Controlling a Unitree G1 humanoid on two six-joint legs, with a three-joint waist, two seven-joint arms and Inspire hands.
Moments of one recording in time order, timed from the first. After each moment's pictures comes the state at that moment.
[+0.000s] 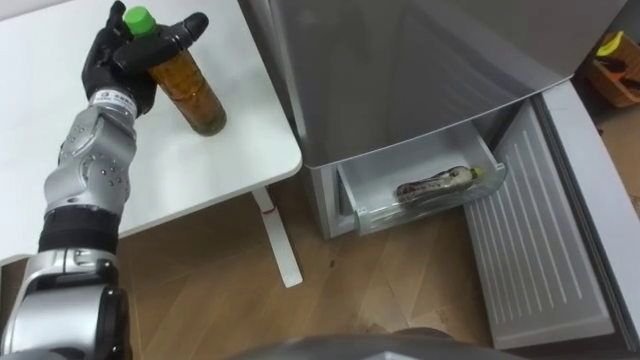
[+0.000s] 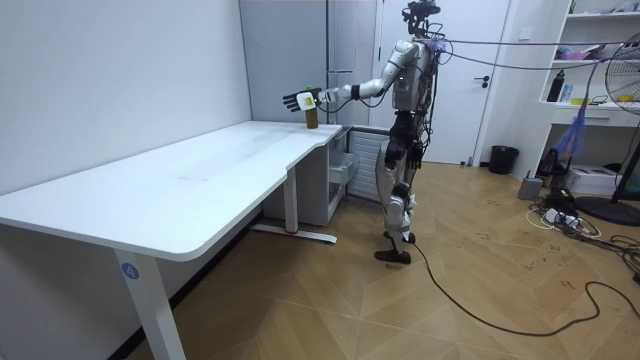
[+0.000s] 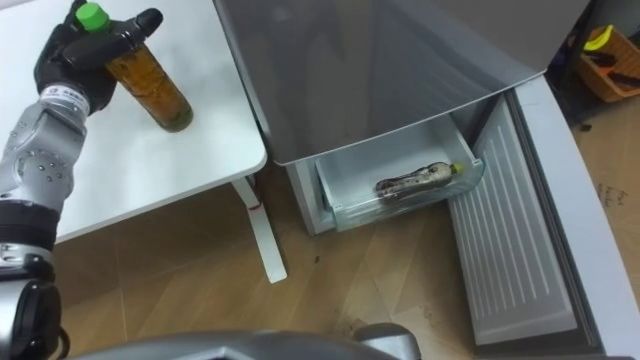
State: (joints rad) left arm -0.35 0.38 0.15 0.53 -0.72 0.12 -0.01; right arm 0.12 -0.26 -0.14 1.27 -0.14 0.16 0.00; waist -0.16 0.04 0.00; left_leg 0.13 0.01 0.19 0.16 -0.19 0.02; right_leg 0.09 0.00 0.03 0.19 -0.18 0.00
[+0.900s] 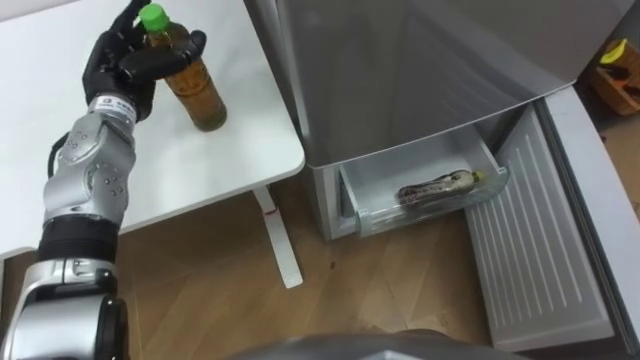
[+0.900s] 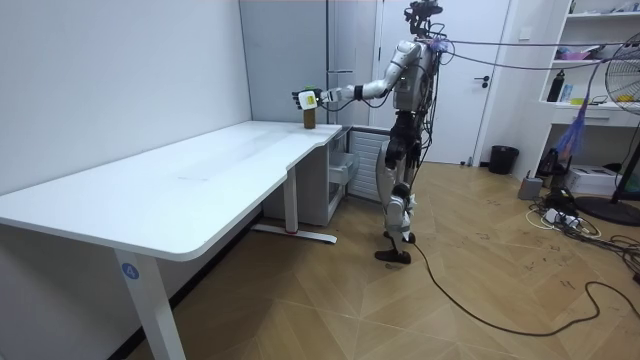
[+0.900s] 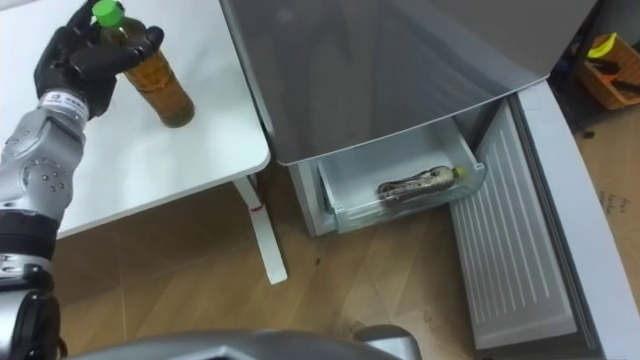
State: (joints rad) left arm -0.31 0.37 0.14 0.46 -0.52 0.12 0.00; right arm 0.14 -0.26 -0.14 1.24 -0.16 0.13 -0.01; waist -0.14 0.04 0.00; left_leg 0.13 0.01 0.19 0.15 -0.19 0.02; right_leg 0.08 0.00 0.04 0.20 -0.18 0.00
